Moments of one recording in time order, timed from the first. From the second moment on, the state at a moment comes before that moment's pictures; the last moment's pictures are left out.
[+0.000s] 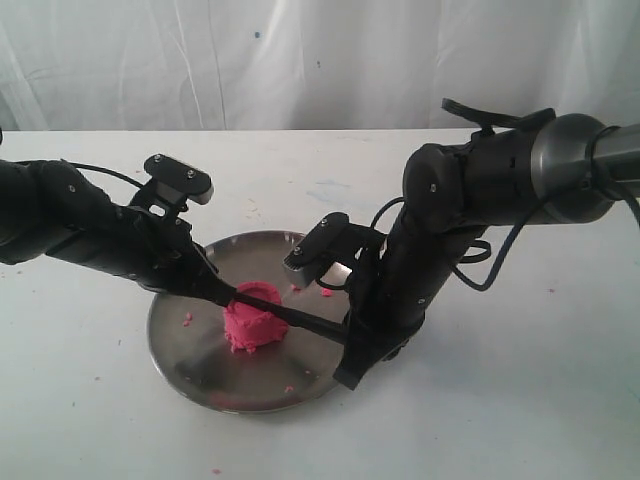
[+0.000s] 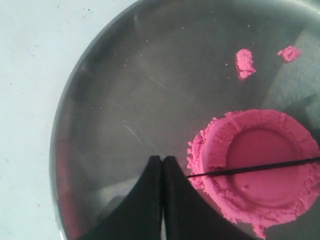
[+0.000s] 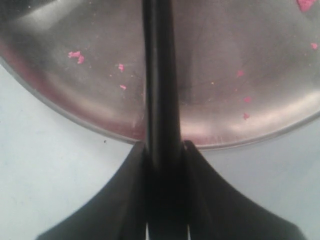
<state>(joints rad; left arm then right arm) -0.33 1.74 -0.92 -0.77 0.21 0.91 0.58 1.84 -1.11 0.28 0.72 -0.68</state>
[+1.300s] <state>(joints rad) -0.33 1.82 -0.92 -0.77 0.19 0.91 0.58 1.84 -1.11 0.31 0.71 -0.68</state>
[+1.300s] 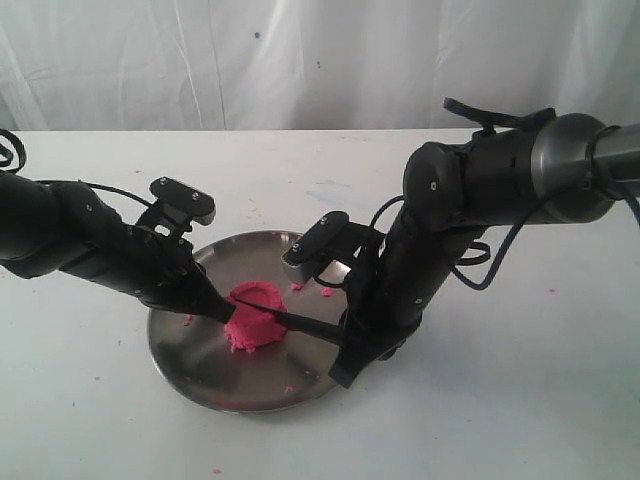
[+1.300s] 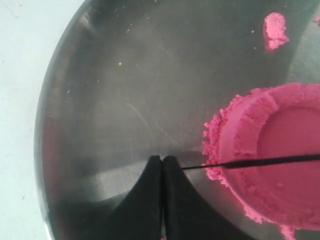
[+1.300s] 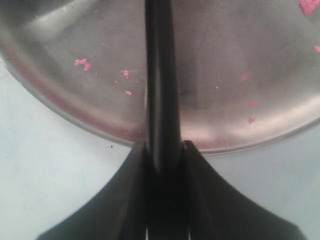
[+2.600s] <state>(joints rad) -0.33 1.83 -0.92 -0.77 0.21 0.91 0.58 1.89 -1.12 0.32 0.72 -0.68</state>
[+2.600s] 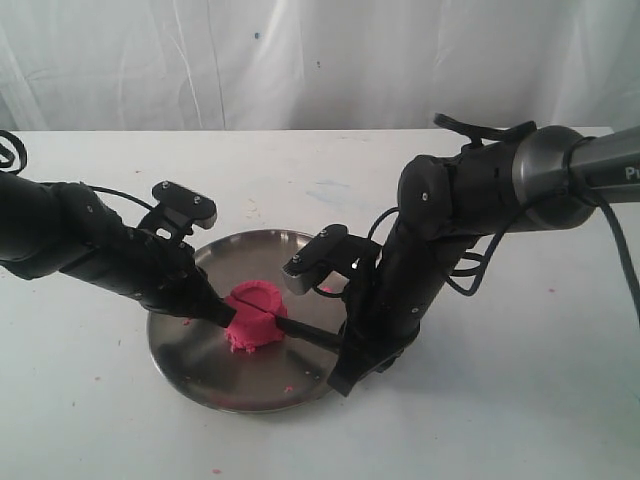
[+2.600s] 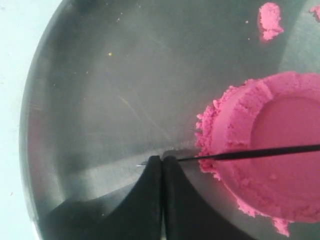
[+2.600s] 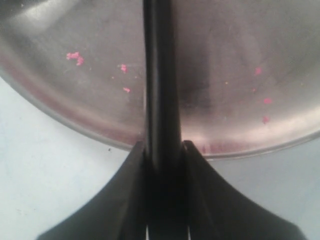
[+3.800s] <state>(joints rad) -0.33 1.84 -0.98 -0.78 0.28 0.91 0.58 1.90 -1.14 0.33 0.76 -0.67</state>
